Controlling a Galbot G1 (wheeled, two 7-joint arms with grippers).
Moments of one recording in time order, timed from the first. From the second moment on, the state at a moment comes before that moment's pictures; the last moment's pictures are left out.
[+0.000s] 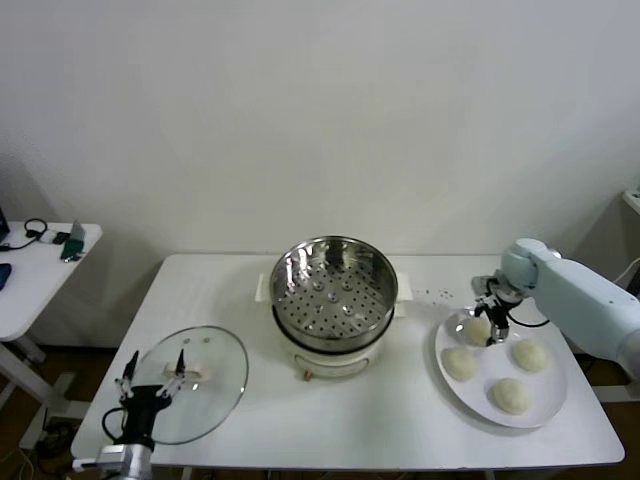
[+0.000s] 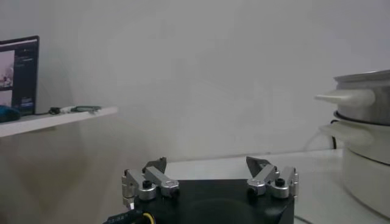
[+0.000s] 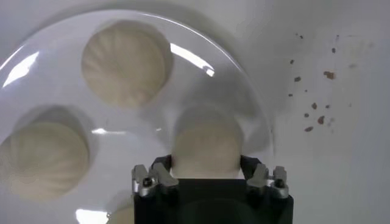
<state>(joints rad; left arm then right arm) 1.55 -1.44 -0.77 -1.75 -0.11 -0.24 0.07 0.04 0.83 -0.86 0.84 -0.20 -0.04 -1.15</state>
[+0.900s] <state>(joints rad) 1.57 -1.43 -0.76 -1.76 -0.14 -0.24 0.06 0.57 0.89 -1.28 1.07 -0.02 0.15 -1.19</state>
